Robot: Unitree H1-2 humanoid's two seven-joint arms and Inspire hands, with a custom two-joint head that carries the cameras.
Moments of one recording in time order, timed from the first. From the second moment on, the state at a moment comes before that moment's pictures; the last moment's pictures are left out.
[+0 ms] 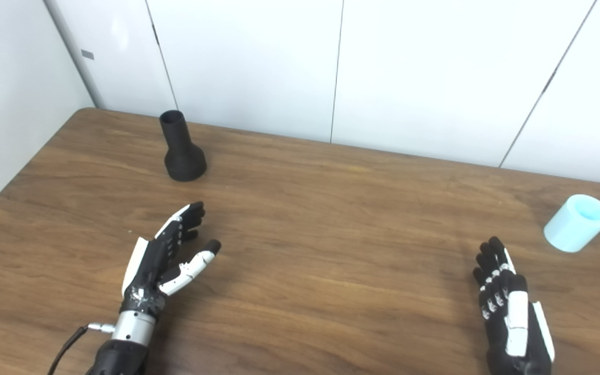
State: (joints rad) left arm 0.18 0.08 0.09 -0.30 0.19 0.03 0.07; right arm 0.11 -0.12 -0.08 -0.11 0.24 -0.05 0.16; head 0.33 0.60
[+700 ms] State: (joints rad) left arm -0.09 0.21 0.23 -0.46 0.29 0.41 0.07; right arm 0.13 -0.12 -0.08 -0.12 0.23 -0.05 0.16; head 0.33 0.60
